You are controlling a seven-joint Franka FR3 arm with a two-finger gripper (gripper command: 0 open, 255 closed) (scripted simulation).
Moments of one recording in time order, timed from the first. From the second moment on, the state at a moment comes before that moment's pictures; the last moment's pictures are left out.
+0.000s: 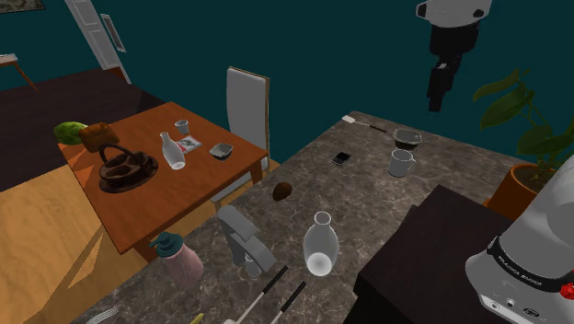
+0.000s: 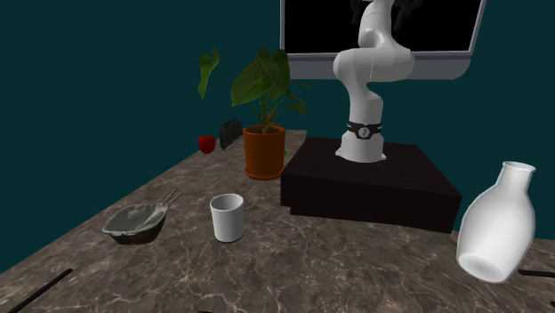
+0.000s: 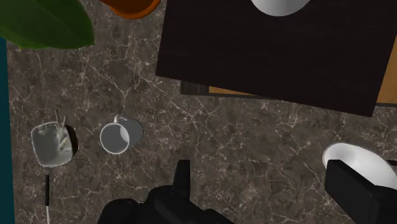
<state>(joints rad) -0.02 -0.77 0.07 -2.42 -0.12 1.55 -0.15</state>
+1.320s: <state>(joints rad) -0.13 -0.39 -0.27 -2.54 -0.25 2.09 -0.45</state>
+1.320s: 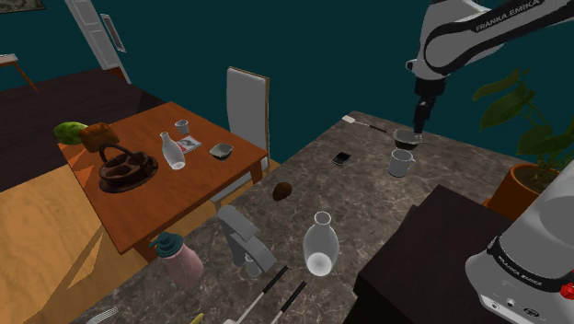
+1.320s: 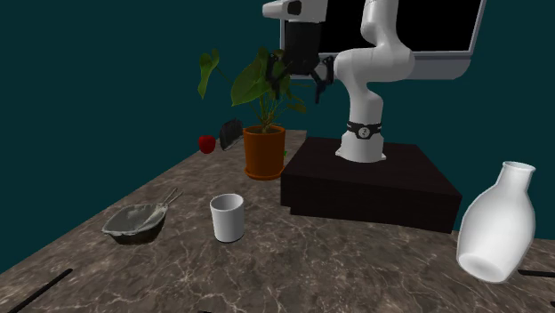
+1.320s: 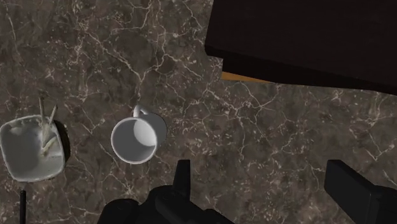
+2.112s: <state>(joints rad) -0.17 0.11 -0.42 -2.34 -0.05 2.37 -0.78</state>
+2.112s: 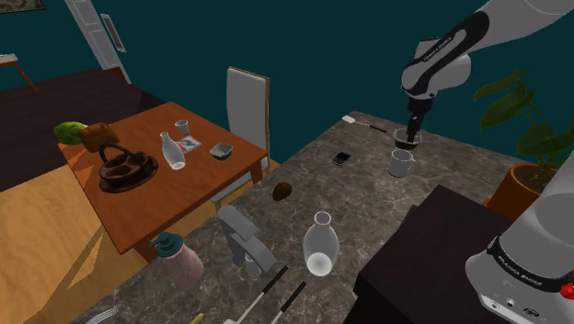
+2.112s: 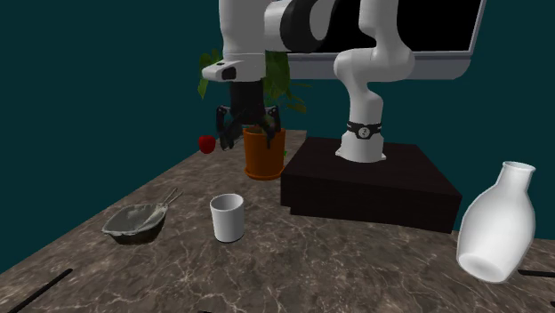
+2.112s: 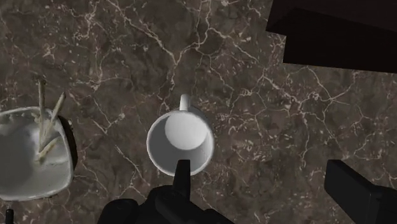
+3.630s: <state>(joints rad) -0.41 0.73 -0.28 -1.92 0.26 2.50 -1.10</state>
